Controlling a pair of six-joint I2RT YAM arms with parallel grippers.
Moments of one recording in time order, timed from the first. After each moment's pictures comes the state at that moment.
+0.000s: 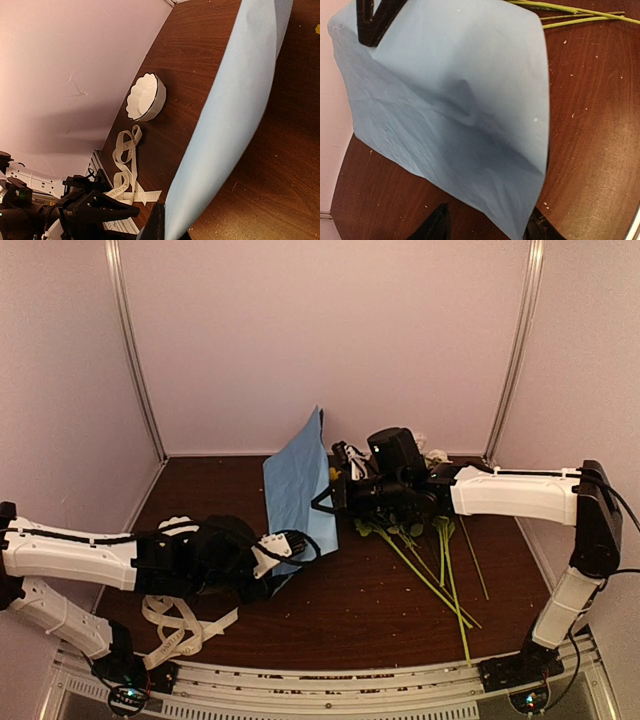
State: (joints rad) left arm -1.16 1.28 0.77 -0.20 -0.32 0.21; right arm 0.83 1.71 1.29 -0.06 -0.37 0.73
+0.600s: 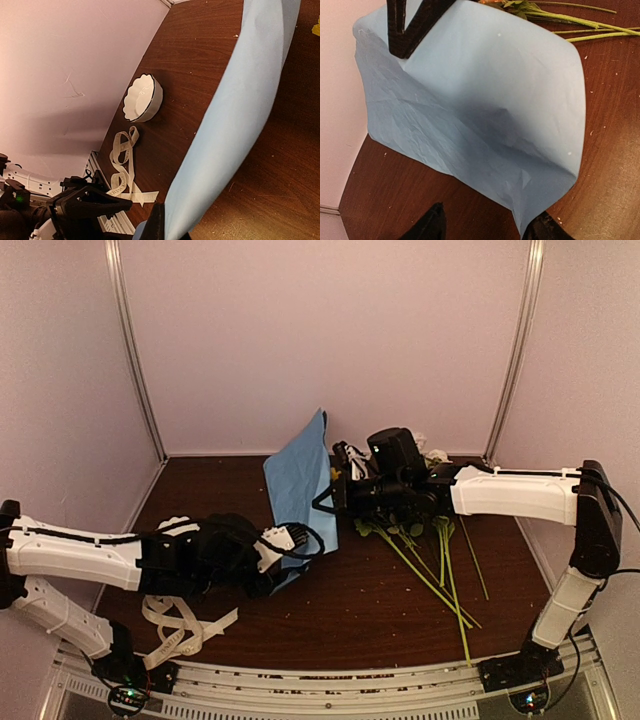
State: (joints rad) left arm -1.16 1.28 0.77 -0.12 -0.39 0.21; right arm 0.83 1.71 1.29 -0.07 -0.36 0.72
